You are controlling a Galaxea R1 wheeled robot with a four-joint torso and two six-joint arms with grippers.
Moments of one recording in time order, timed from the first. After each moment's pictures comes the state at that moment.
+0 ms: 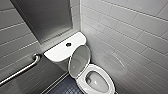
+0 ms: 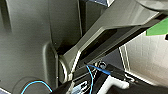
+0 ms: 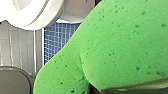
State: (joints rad) left arm 1.37 2.37 -1.50 1.03 0.14 -1.00; right arm -1.40 2.31 -1.64 -0.03 0.51 0.34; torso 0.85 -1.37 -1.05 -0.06
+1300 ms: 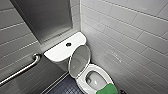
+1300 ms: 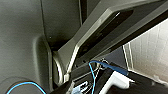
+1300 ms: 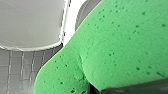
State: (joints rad) left arm 1.40 2.56 -1.72 1.04 0.14 -1.00; right arm -0.79 2.38 -1.55 0.01 0.13 0.36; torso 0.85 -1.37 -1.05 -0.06
